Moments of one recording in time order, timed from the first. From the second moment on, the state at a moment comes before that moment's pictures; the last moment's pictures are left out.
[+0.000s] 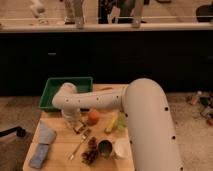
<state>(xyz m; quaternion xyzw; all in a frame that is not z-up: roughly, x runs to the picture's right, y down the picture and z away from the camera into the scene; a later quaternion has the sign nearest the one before) -0.192 0.199 0.845 -0.13 -0.32 -0.87 0.35</state>
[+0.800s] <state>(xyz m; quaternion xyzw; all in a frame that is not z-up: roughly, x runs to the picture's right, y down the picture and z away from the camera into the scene) -0.241 0.234 0.811 -0.09 -0.34 -0.90 0.26</state>
